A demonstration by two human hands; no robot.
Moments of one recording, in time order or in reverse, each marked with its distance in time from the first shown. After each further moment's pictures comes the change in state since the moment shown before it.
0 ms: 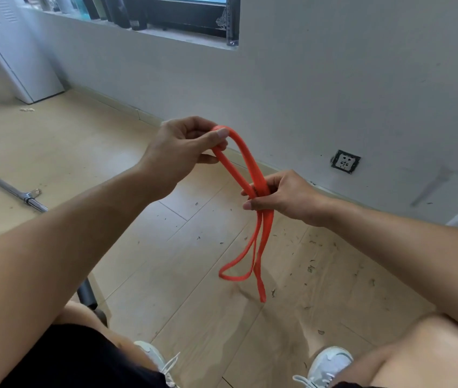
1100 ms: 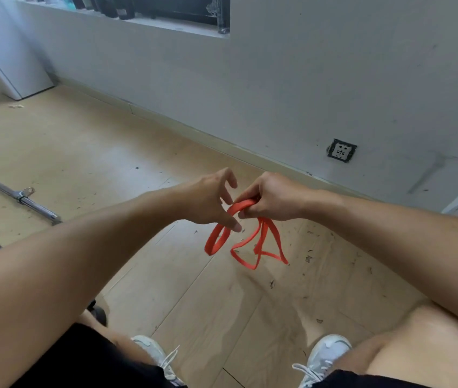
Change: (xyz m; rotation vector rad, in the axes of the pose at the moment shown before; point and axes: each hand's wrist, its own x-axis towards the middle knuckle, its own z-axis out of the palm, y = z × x) left_hand -0.007 -0.051 0.040 0.855 -0.593 -0.243; right_hand 0.006 0.001 0.013 -0.487 -0.152 0.019
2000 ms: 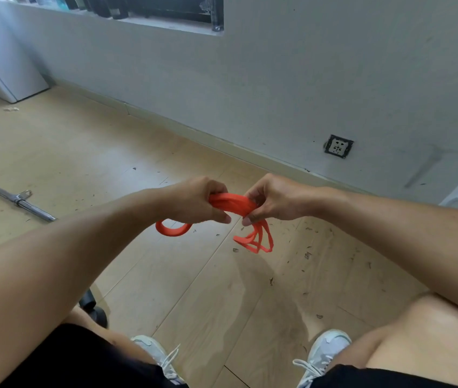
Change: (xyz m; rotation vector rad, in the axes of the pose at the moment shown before) left_hand -0.008 -0.008 -0.005 0.034 -0.007 0.035; right_hand -0.005 0.021 -0.003 0.128 -0.107 -0.023
